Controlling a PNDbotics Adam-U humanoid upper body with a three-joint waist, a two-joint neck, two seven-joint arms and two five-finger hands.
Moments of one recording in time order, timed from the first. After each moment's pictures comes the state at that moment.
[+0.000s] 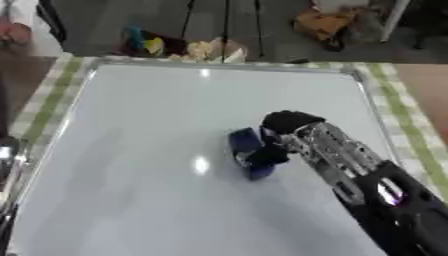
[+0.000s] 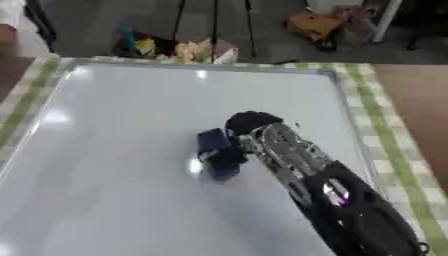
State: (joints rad) left arm -0.60 0.36 -0.02 -1.98 -0.38 -0.21 0.34; right arm -0.92 -0.28 0.47 -1.39 1.19 0.27 0.85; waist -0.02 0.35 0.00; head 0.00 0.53
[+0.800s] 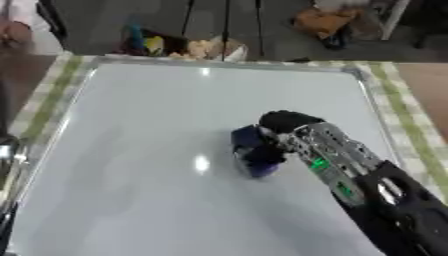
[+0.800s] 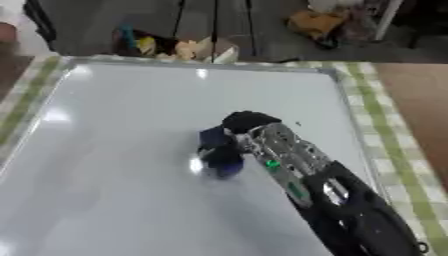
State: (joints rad) left arm -0.61 0.36 -0.02 -1.98 -0.38 -0.21 0.34; right arm -0.92 -0.28 0.48 -1.42 1.13 0.30 0.83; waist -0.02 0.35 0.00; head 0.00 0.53
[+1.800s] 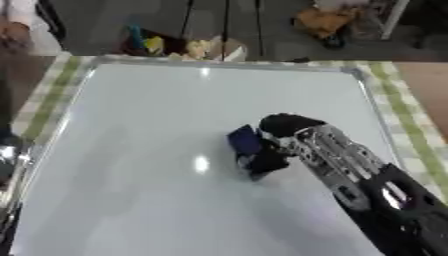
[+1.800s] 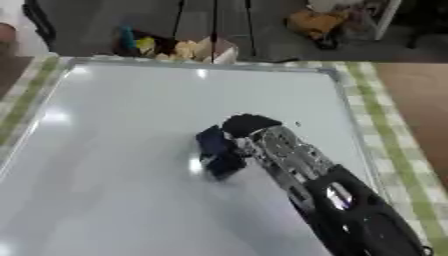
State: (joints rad) left arm -0.62 0.35 -0.03 -1.98 -0.37 -0.21 0.33; right arm -0.92 -0.29 0.49 -1.43 1.13 0.29 0.86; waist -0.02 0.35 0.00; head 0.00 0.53
